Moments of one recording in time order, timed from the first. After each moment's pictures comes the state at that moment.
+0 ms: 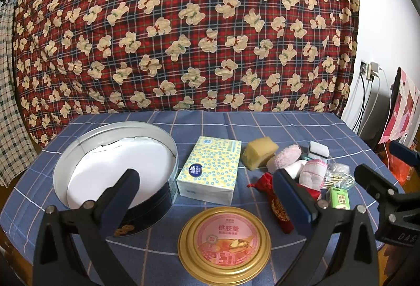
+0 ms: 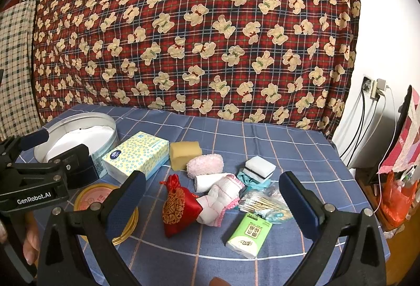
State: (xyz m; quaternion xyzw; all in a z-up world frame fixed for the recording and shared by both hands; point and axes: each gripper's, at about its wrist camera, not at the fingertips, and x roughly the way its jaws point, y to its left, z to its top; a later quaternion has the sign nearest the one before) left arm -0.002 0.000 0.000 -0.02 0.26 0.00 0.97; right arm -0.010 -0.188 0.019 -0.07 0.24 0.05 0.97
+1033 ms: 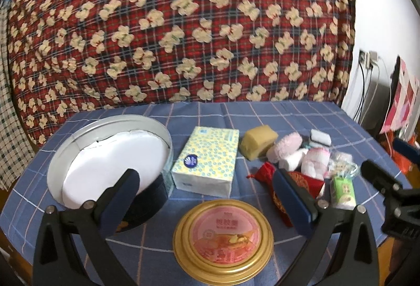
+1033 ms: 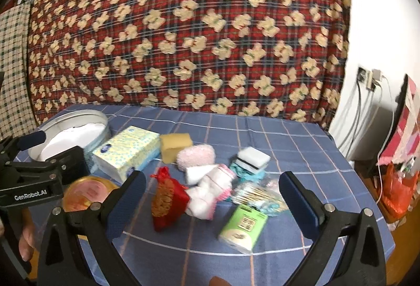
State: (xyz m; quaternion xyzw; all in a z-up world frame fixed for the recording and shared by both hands) left arm 0.014 -0.012 -0.019 0.00 0.27 -0.01 0.96; right arm -0.010 -0.211 -0.004 -0.05 0.25 0.03 0.97
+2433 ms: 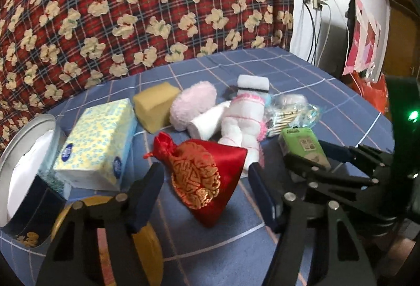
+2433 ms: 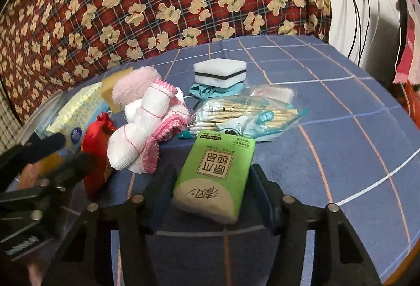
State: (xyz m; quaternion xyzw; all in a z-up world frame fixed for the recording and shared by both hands) left arm 0.047 -0.135 -0.073 0.08 0.35 -0.15 0.92; right arm 0.041 -0.288 -0.111 0.07 0.38 0.03 0.92
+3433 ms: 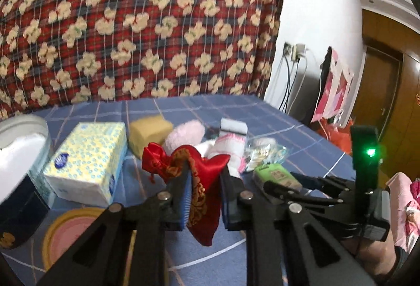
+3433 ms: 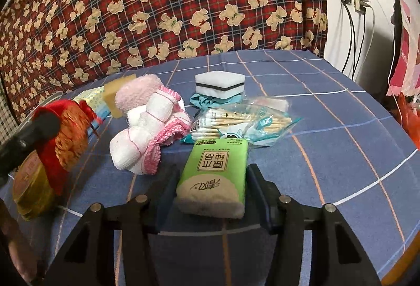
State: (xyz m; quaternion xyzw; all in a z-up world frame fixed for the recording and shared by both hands) left arm 0.028 -0.086 -0.054 -0.02 0.24 -0.23 0.94; right arm 0.032 -0.280 -0.107 0.05 0.34 0.01 0.94
